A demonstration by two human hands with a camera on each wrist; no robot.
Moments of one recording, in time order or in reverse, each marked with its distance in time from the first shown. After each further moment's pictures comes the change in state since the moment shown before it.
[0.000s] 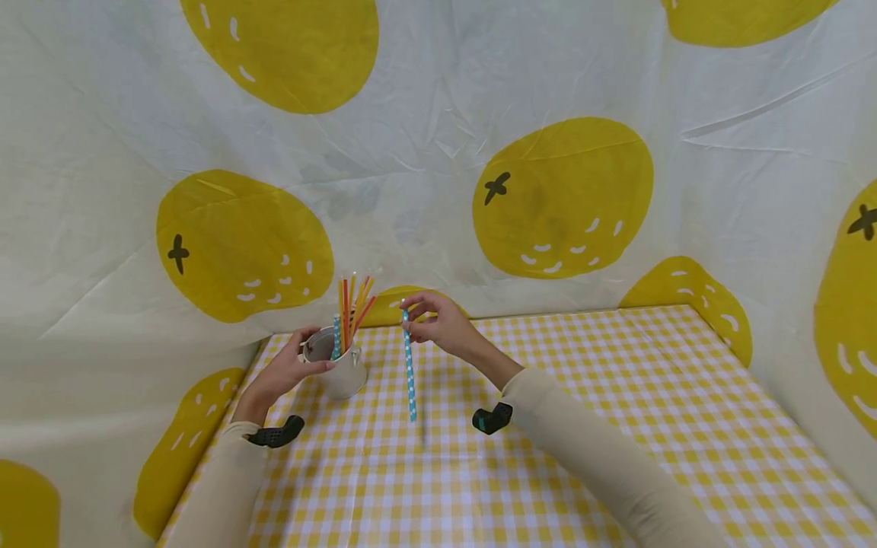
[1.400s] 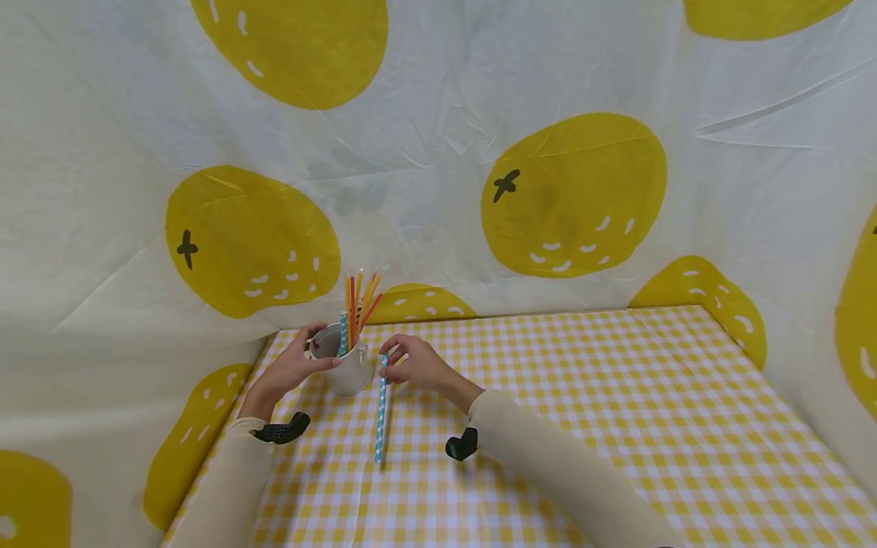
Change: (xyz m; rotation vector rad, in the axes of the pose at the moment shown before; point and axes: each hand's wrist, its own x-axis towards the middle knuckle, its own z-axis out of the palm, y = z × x) left_hand 0.012 -0.025 0.000 0.033 0.024 0.022; right_hand 0.003 0.058 0.070 -0.050 -0.080 0.176
